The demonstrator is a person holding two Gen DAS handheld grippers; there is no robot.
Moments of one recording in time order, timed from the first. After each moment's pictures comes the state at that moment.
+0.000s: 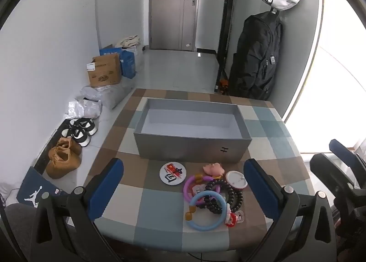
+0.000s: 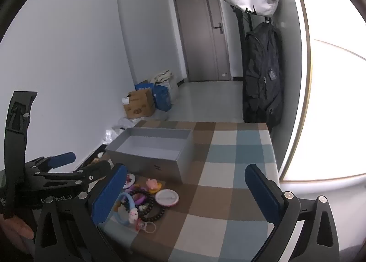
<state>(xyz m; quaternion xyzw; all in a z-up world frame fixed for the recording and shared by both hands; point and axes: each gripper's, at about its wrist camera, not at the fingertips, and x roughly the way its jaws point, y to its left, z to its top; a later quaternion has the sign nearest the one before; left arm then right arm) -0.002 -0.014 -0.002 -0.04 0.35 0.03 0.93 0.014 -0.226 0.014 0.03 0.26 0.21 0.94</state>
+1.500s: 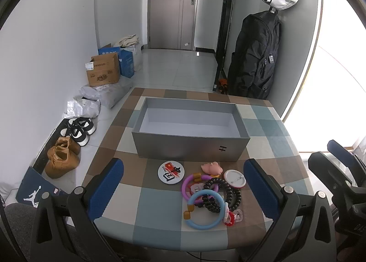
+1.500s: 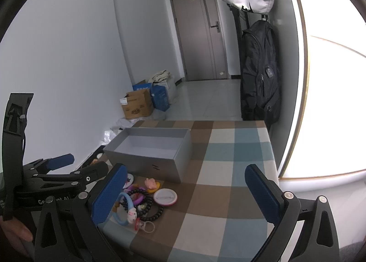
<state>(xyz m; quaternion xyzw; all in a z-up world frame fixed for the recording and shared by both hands) -0.003 -0.005 -0.002 -0.05 0.36 0.01 0.93 0.015 -0.229 0.008 0.04 0.26 0.21 0.94</state>
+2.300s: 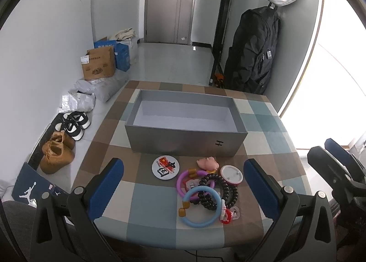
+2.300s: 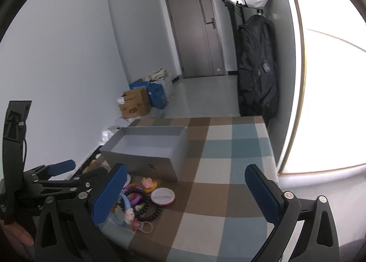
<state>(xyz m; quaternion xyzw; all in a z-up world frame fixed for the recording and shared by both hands) -0.002 -0.007 -0.008 -0.06 0.38 -0.01 0.92 0.019 -0.230 0.003 0.04 0.28 0.19 0.94</state>
